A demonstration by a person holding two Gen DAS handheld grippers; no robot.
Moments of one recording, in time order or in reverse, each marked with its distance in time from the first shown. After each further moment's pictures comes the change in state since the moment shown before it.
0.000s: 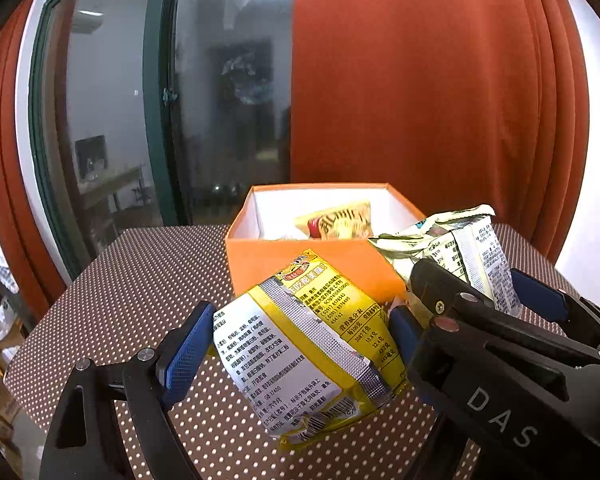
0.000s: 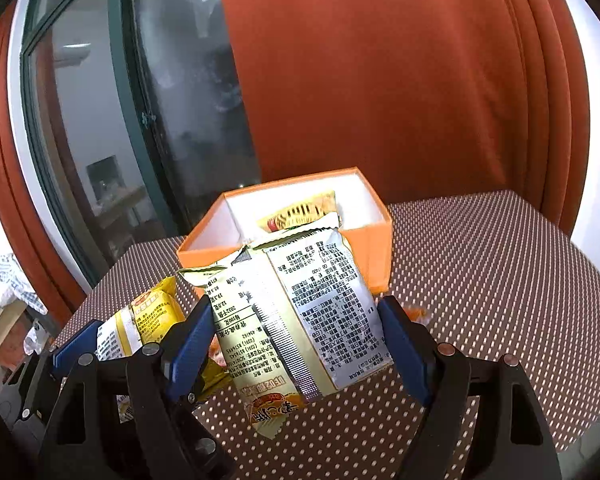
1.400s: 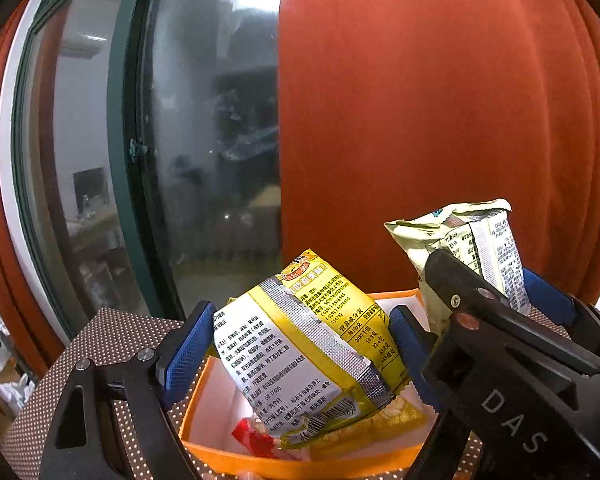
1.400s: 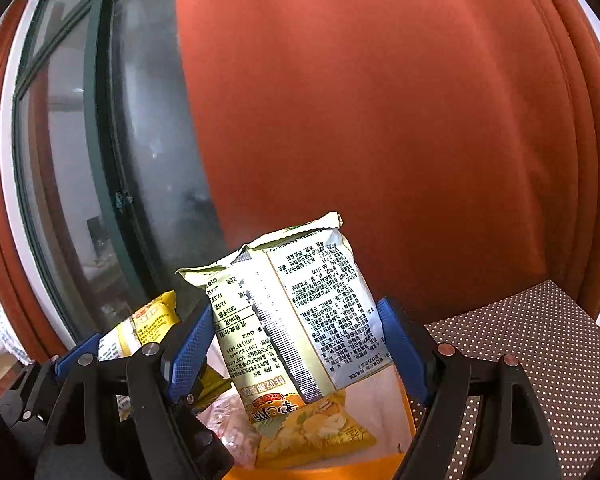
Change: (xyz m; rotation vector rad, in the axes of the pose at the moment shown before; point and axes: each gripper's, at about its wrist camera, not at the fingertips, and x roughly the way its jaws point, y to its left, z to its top) left arm 0.153 -0.021 0.152 0.021 -0.100 0.041; right arm 0.133 -0.025 0.151 0.024 -0.201 0.028
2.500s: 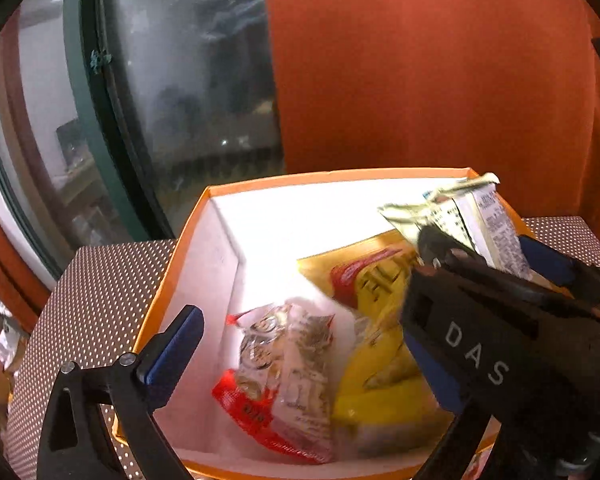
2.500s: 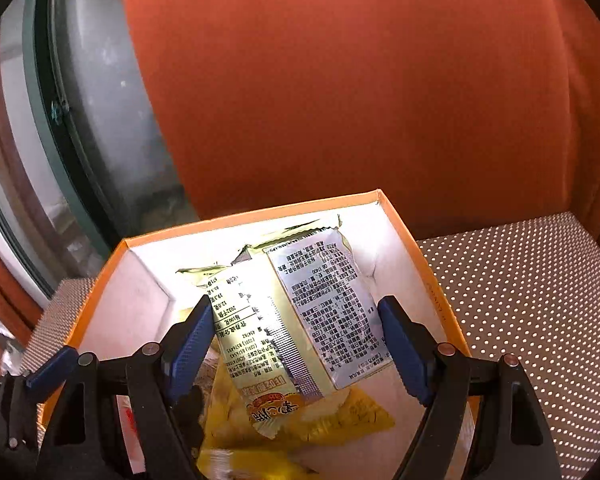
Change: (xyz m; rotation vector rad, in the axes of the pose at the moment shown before) left arm 0.103 0.002 -0.059 0.048 0.324 0.017; right arm 0.142 0.003 -0.061 -0.018 0.341 -0.113
